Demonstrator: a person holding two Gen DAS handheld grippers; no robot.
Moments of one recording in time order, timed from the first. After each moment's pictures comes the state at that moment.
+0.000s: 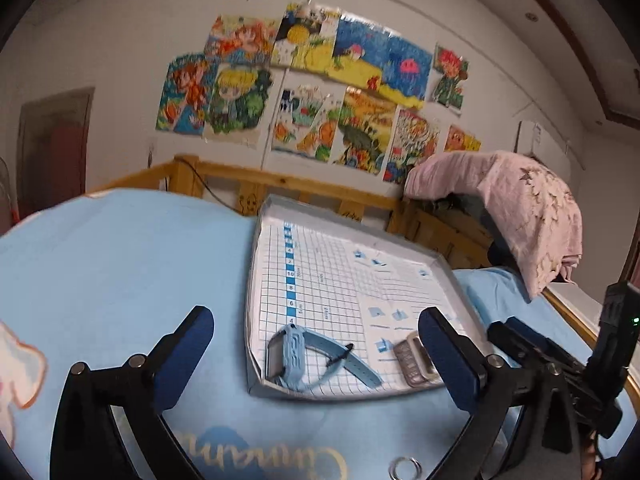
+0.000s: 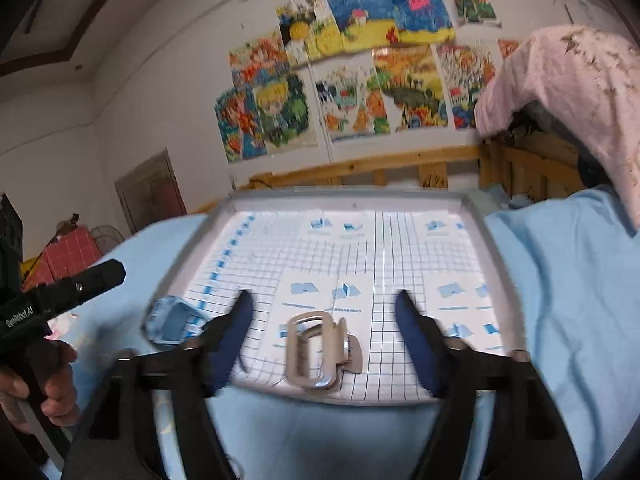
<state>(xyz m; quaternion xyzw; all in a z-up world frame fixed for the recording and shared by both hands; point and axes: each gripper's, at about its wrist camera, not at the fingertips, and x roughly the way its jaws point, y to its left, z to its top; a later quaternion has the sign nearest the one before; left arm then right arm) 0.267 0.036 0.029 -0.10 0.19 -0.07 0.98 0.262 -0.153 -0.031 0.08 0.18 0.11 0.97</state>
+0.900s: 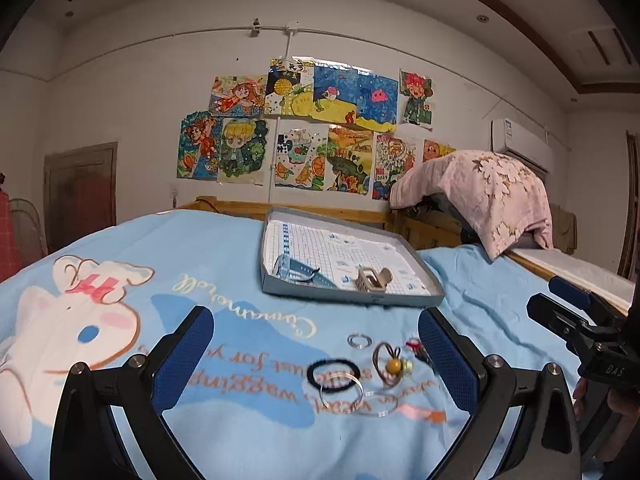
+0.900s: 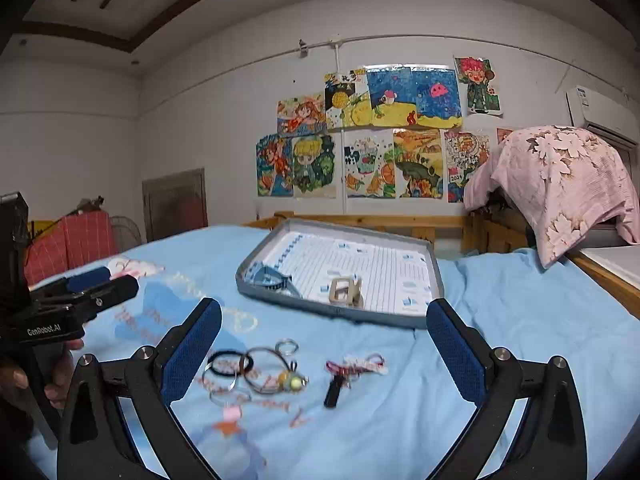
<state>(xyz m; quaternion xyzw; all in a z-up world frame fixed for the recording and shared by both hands) 0.054 0.004 0.016 -0.04 0.12 -0.04 0.99 0.025 -0.174 -0.005 -0.01 0.10 0.11 0.99</state>
